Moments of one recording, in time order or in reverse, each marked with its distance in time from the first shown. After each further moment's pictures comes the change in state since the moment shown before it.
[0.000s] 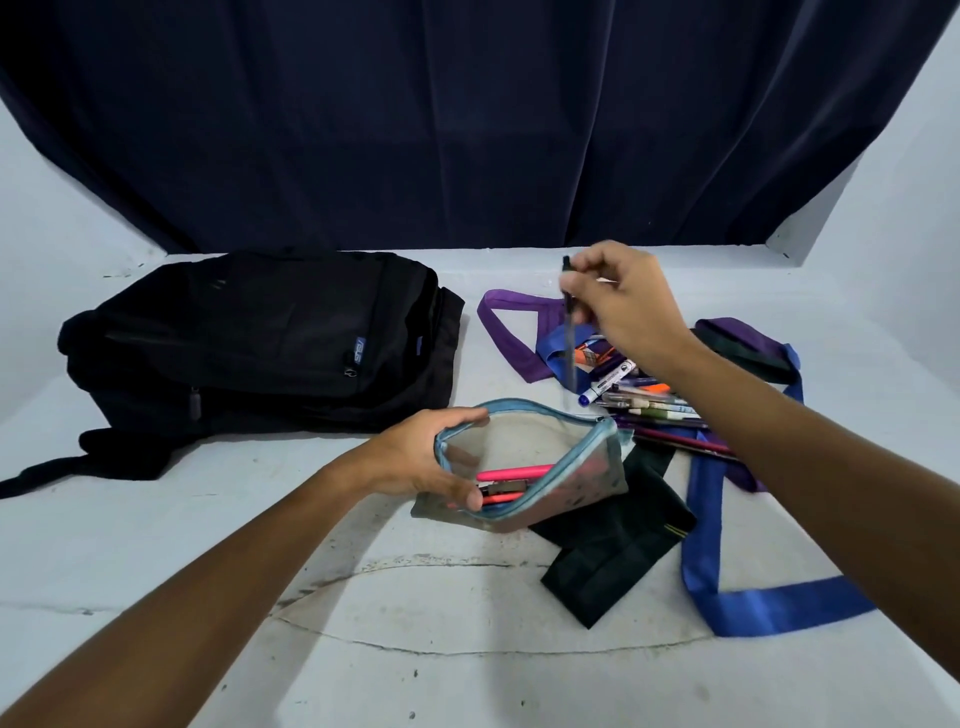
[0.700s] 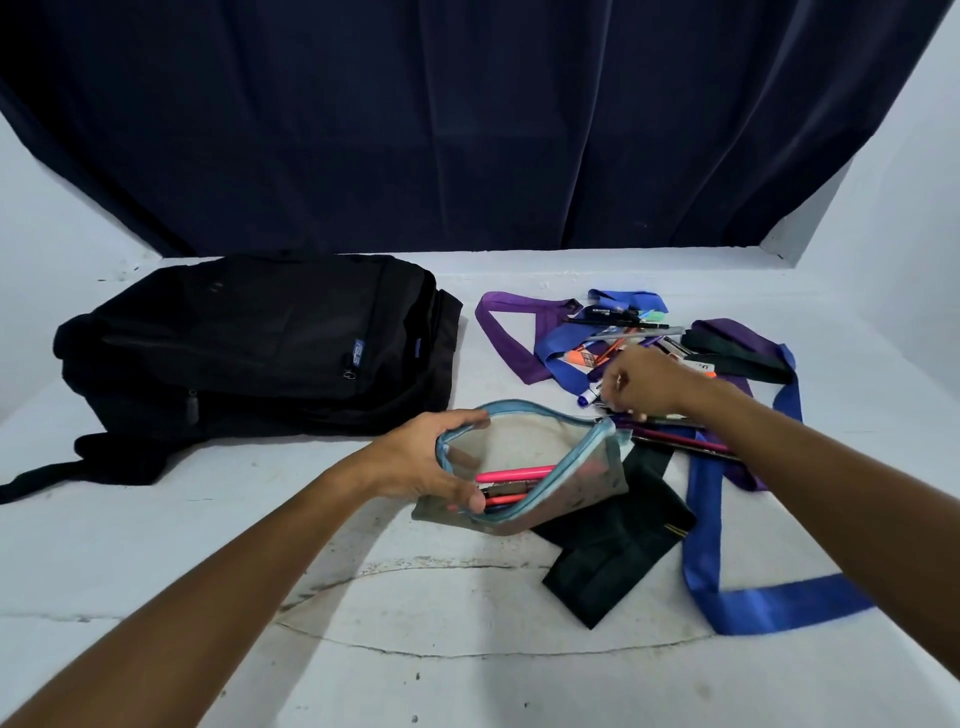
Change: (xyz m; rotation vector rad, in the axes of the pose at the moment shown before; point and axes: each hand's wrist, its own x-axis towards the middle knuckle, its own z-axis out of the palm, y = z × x) left_hand 0.003 -0.002 0.000 0.000 -0.014 -0.008; right_hand -0.010 0.079 -0.029 -0.764 -0.509 0.292
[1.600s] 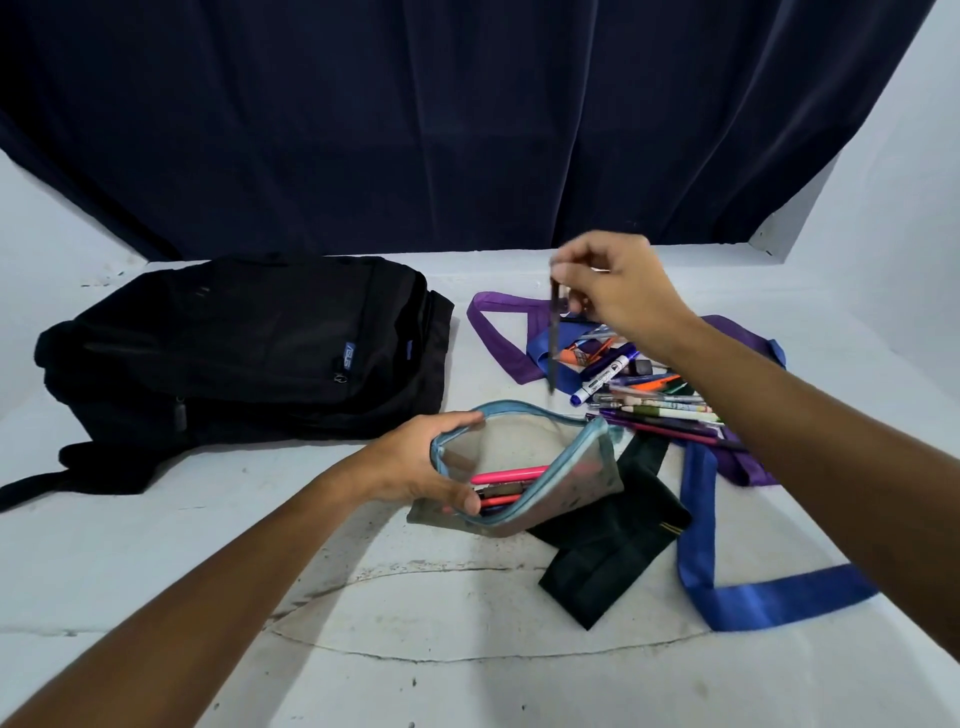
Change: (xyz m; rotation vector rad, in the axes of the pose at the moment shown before) left_hand 0.001 0.000 0.000 0.003 0.003 0.031; right_hand -0.018 -0.080 -0.050 0.747 0.452 -0.271
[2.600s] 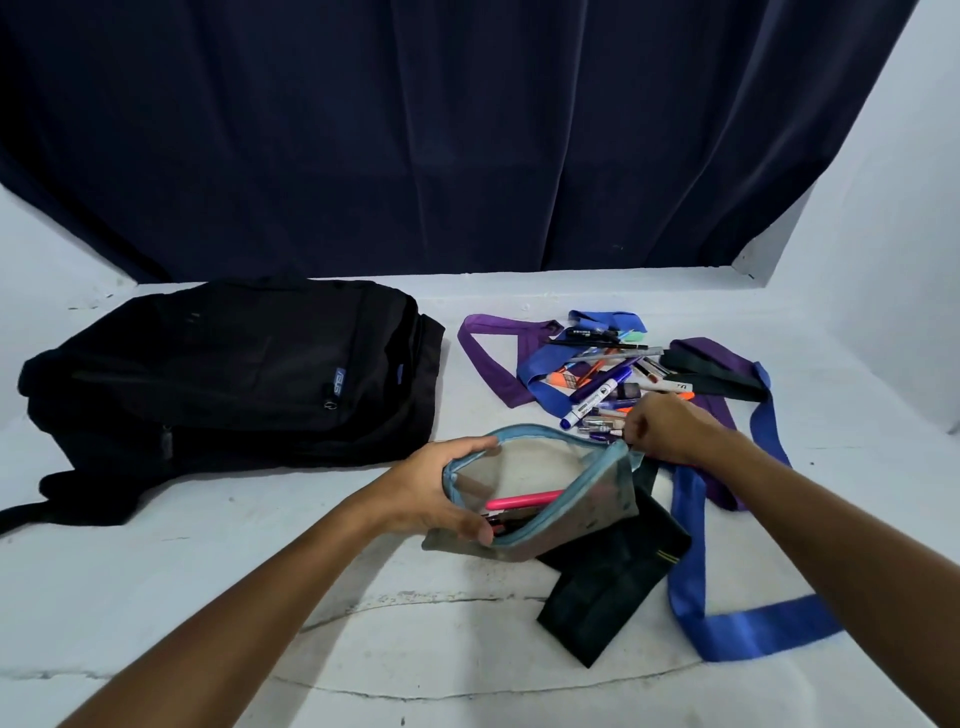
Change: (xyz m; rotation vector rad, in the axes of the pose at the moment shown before) left_hand 0.014 0.007 0.015 -0.006 0.025 0.056; right_hand -0.029 0.139 -0.052 -0.933 -0.417 0.338
